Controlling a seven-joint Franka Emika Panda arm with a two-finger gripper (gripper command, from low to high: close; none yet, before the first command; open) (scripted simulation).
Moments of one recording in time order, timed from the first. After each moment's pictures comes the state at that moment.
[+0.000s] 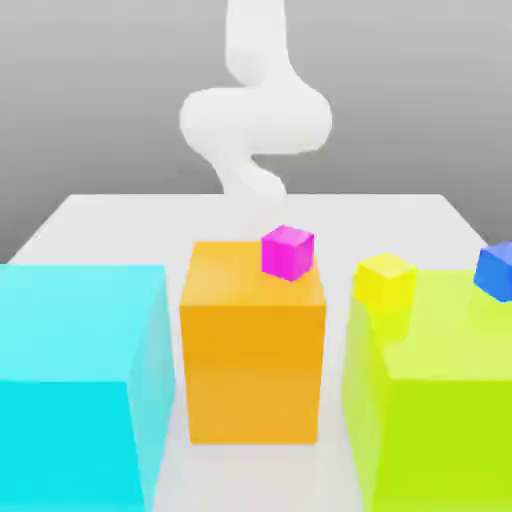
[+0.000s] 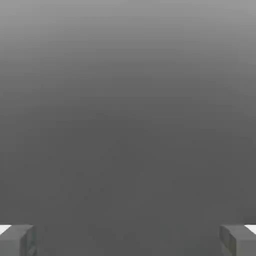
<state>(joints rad) 0.03 -0.75 0.02 -2.29 0.01 2.30 0.79</state>
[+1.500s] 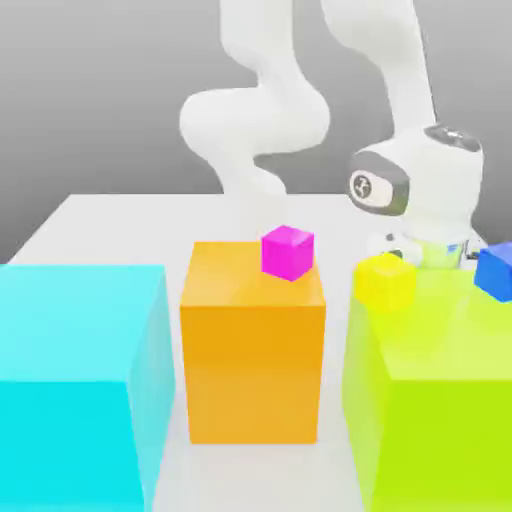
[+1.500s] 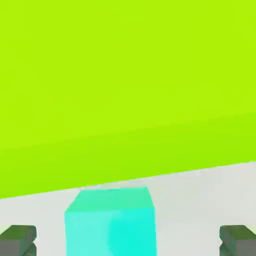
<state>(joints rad) 0.33 0.11 0.42 -2.86 -0.24 2.96 1.88</state>
